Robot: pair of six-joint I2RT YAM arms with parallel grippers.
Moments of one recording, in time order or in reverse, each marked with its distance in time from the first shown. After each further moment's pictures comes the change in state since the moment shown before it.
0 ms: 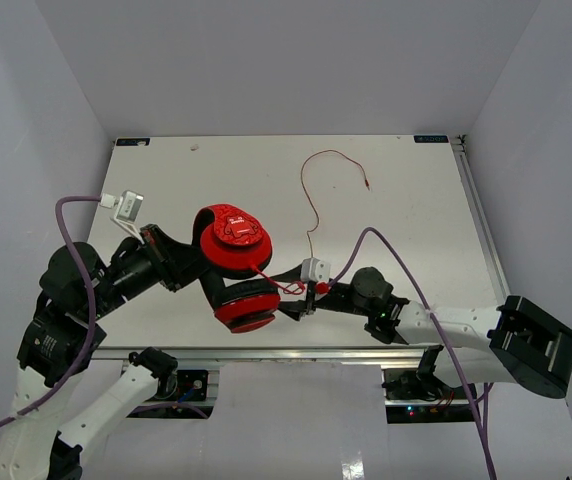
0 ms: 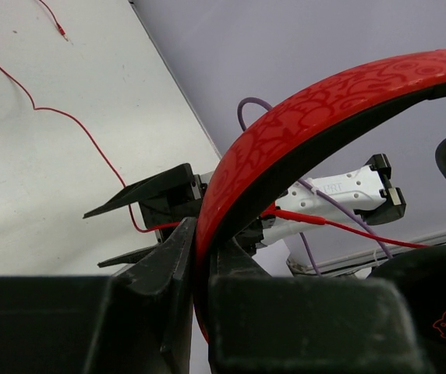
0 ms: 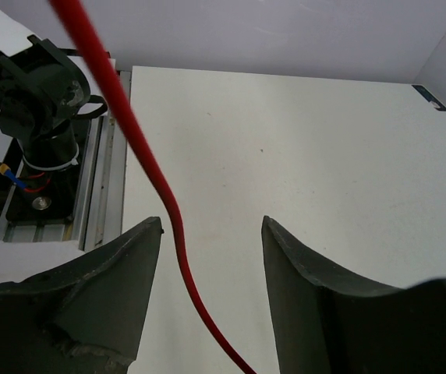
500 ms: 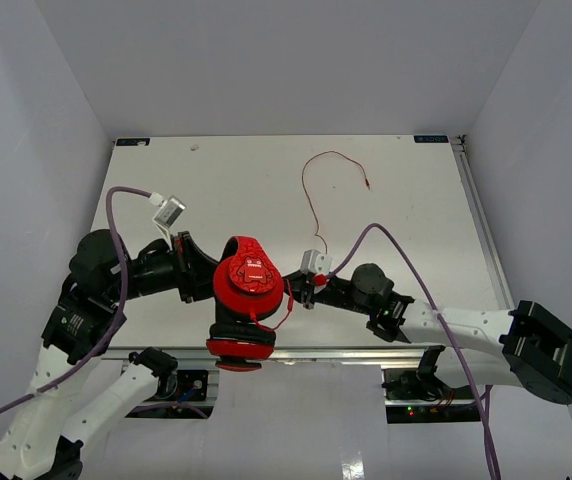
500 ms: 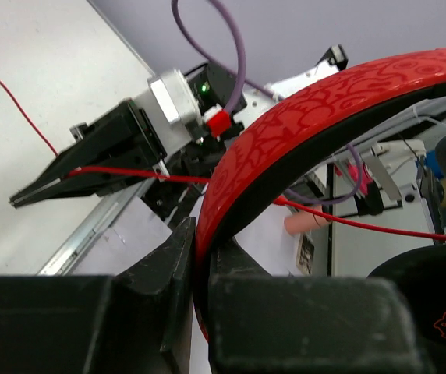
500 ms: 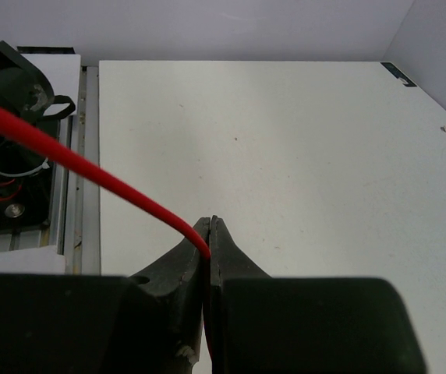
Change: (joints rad) left arm 0.001 0.038 -0.092 0.113 0.349 0.035; right arm -0.003 -0.050 0.026 -0.106 0.090 0.003
